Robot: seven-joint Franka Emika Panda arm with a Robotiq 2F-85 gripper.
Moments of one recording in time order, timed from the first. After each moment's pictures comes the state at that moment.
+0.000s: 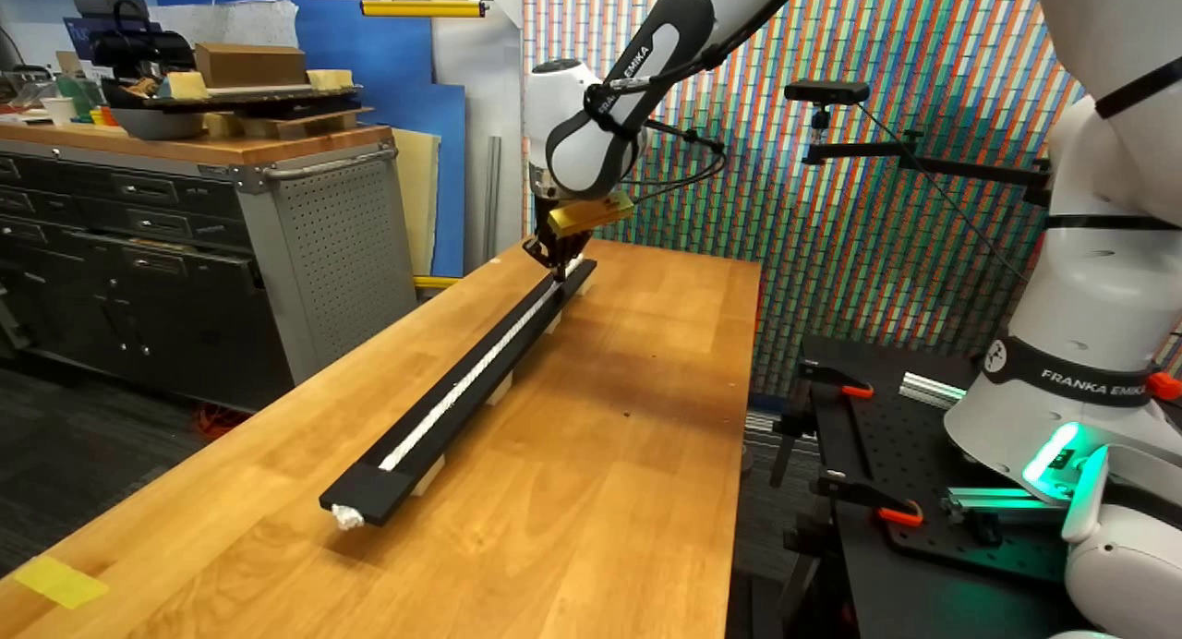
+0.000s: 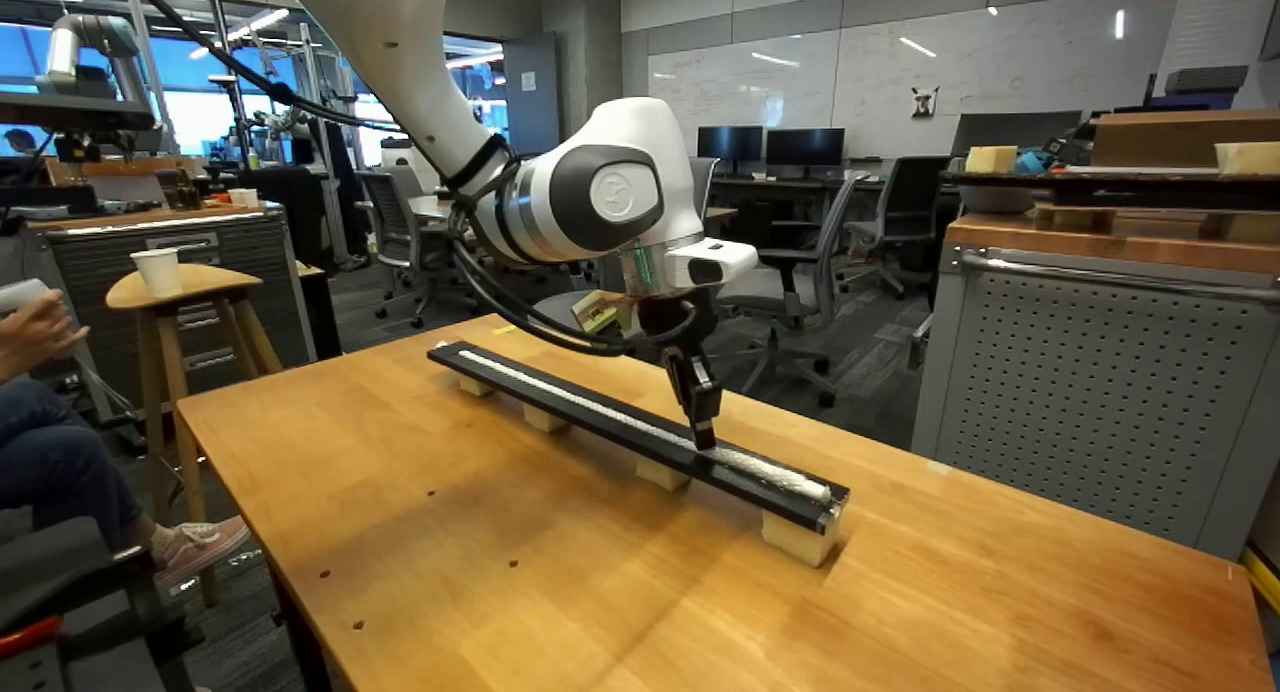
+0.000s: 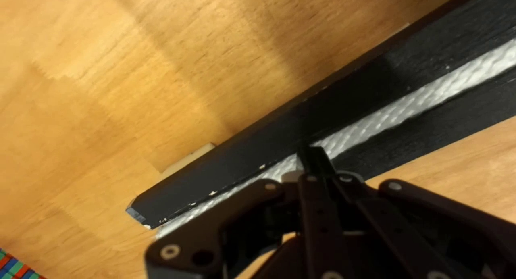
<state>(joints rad) 0.06 0.63 -0.30 -1.87 -0.10 2.59 0.53</state>
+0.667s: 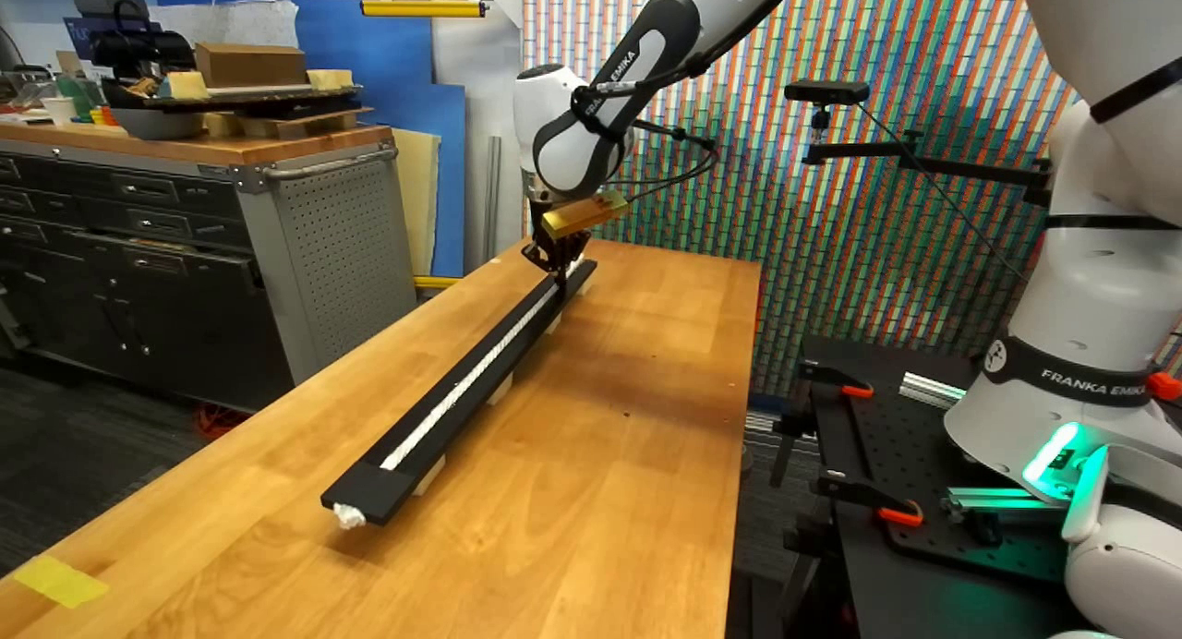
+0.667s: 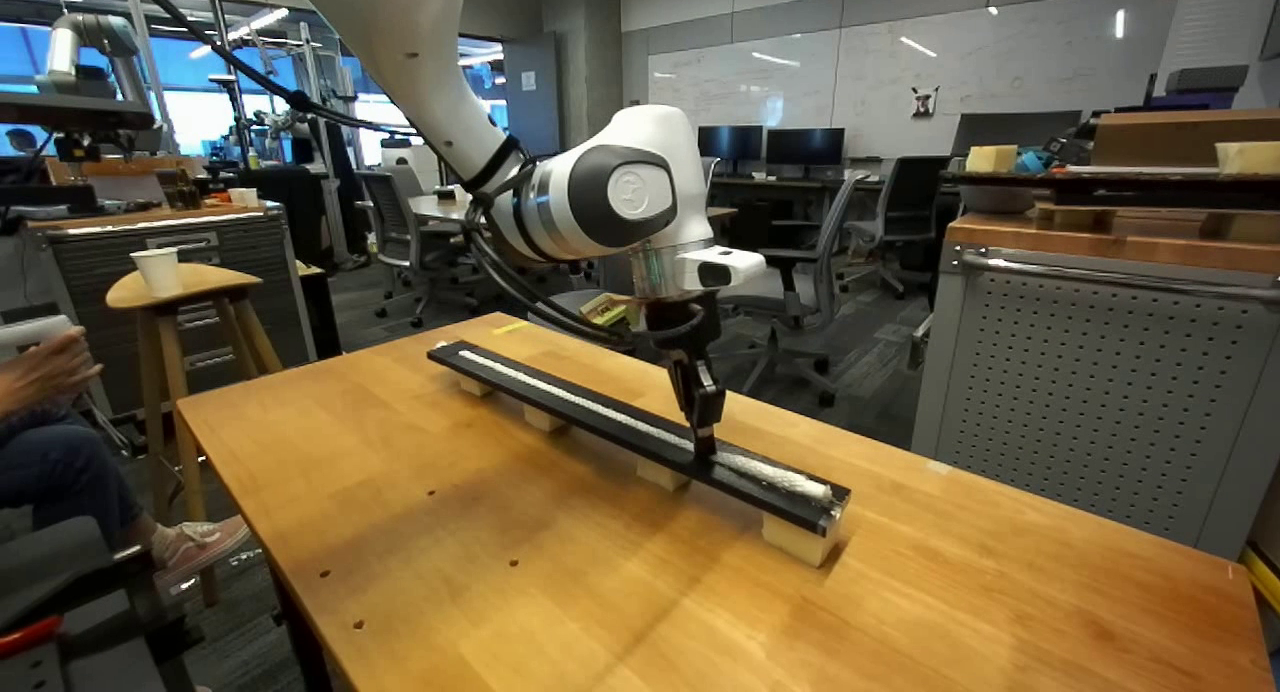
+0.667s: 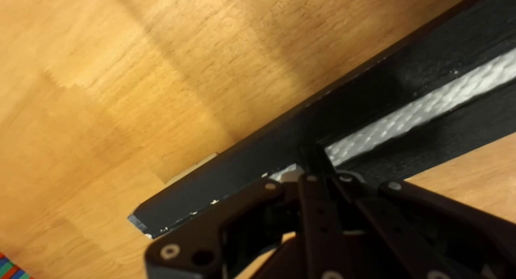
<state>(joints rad) 0.05 0.67 -0.29 -1.78 -0.09 2.48 0.53</state>
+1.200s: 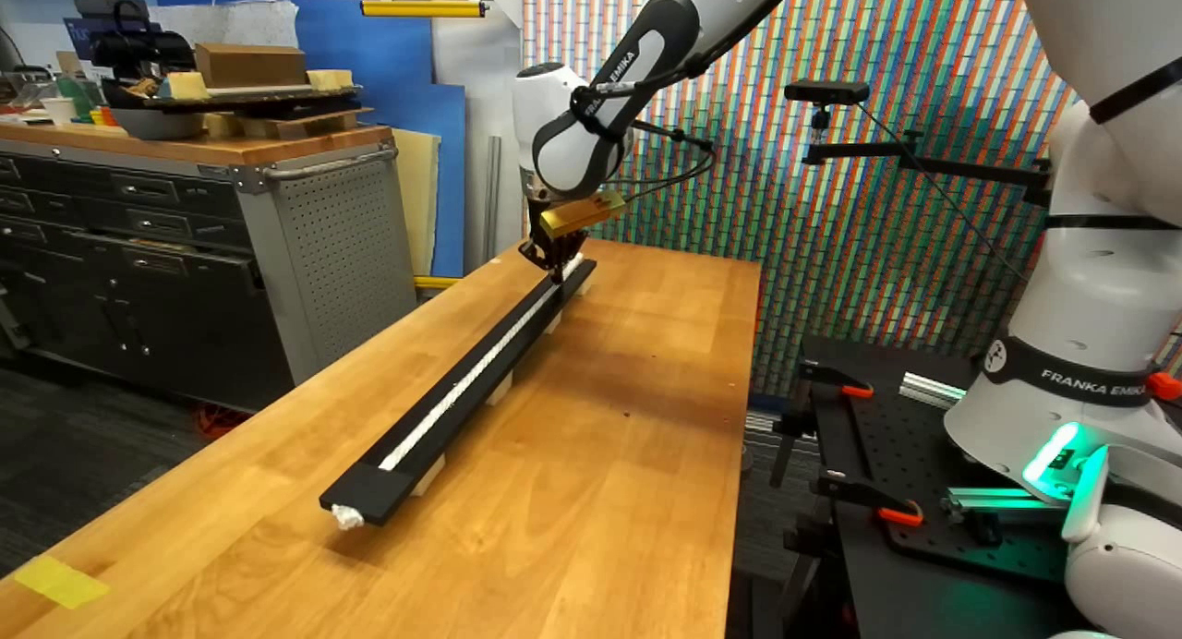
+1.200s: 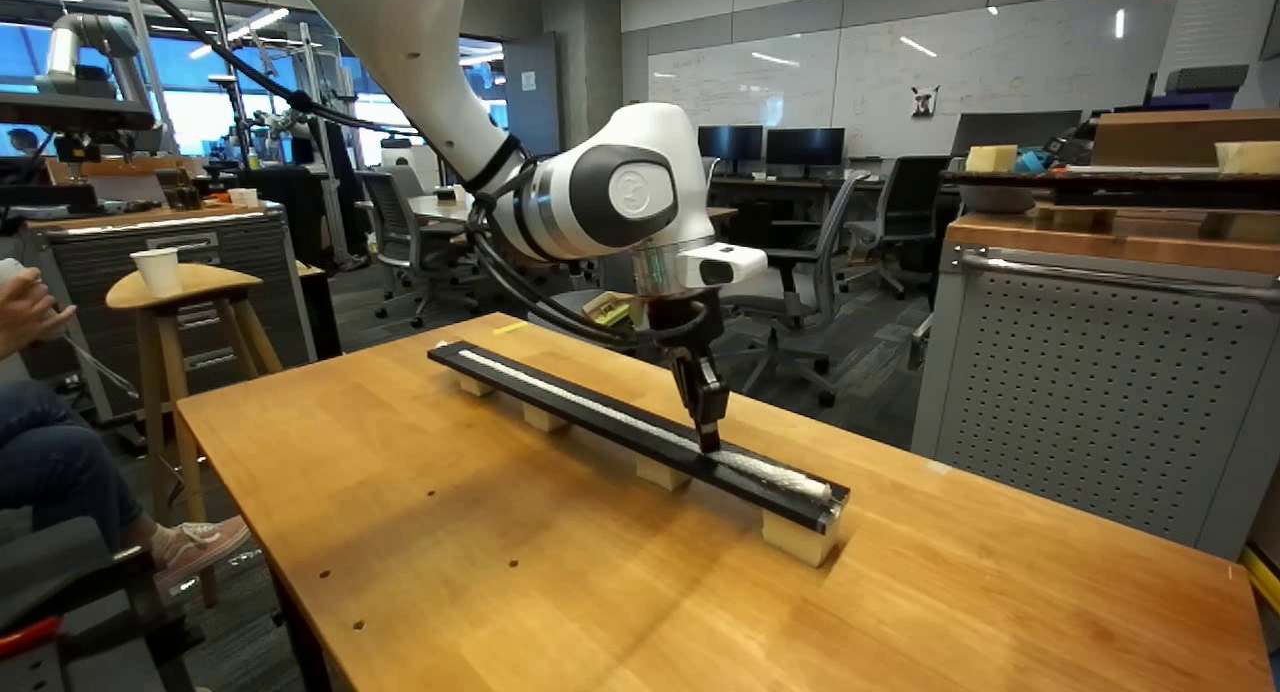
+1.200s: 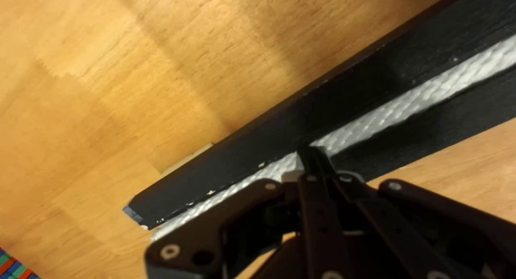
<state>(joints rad) 0.05 0.67 -0.29 -1.78 -0.10 2.50 0.53</state>
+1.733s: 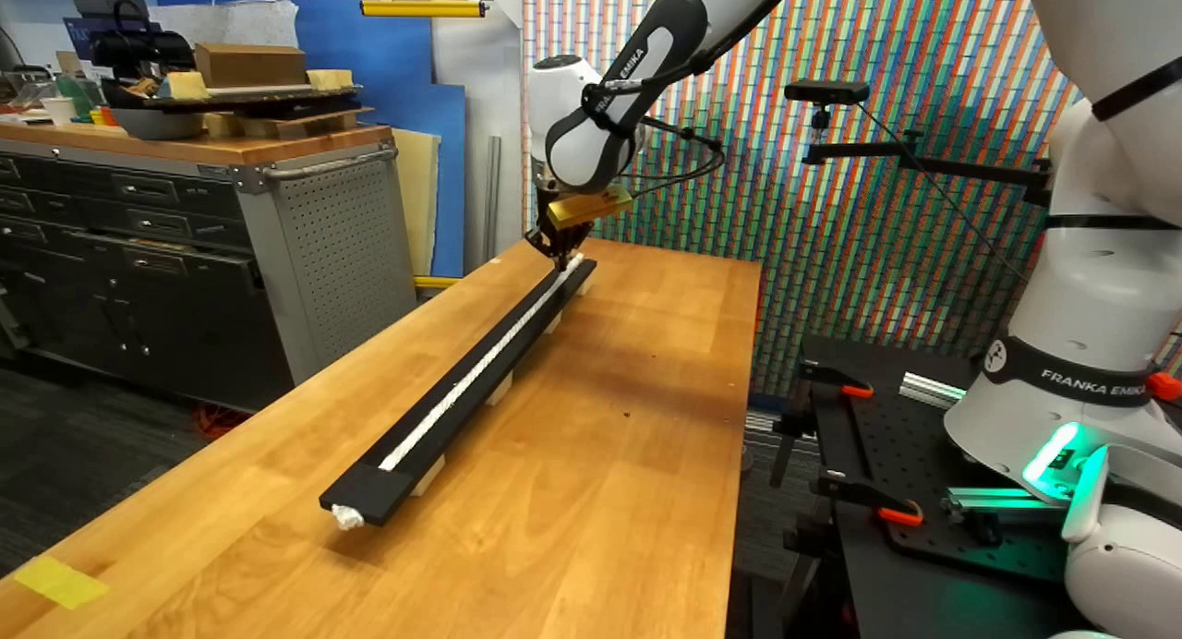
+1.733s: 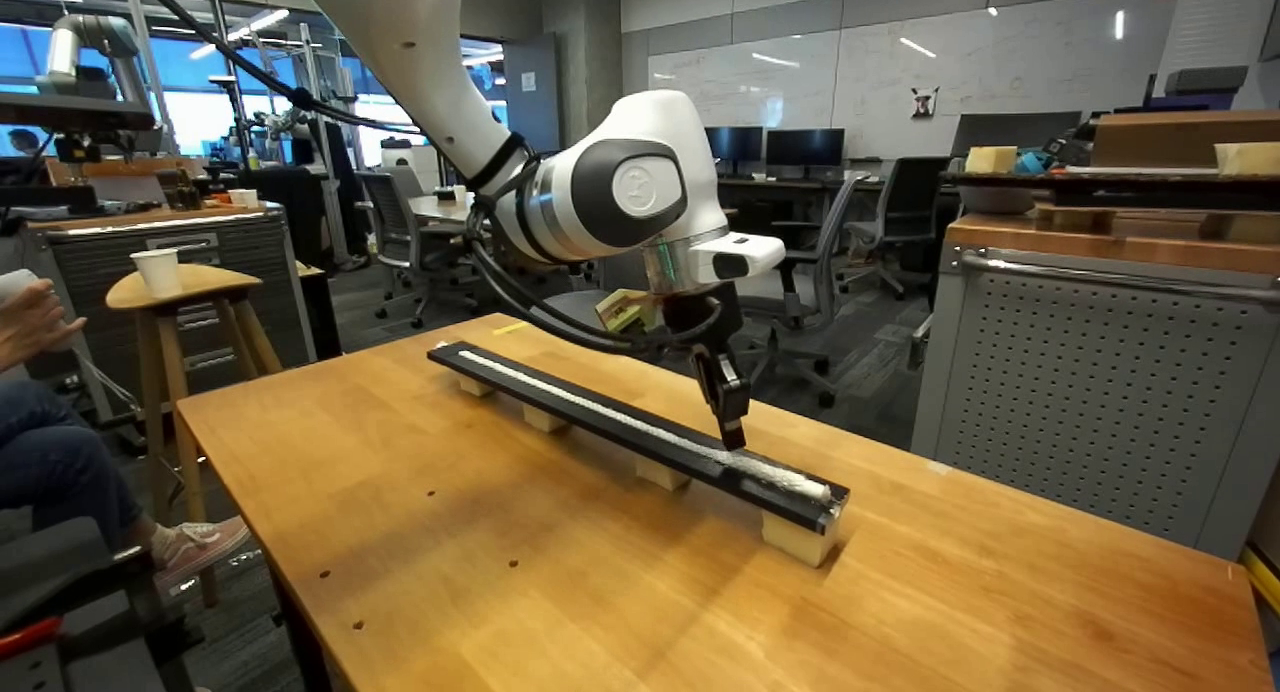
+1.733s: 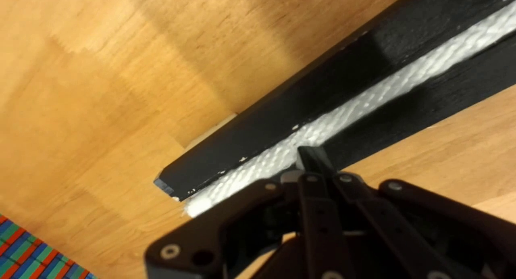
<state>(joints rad) 0.05 0.65 -0.33 -1.82 -0.10 2.59 0.55</state>
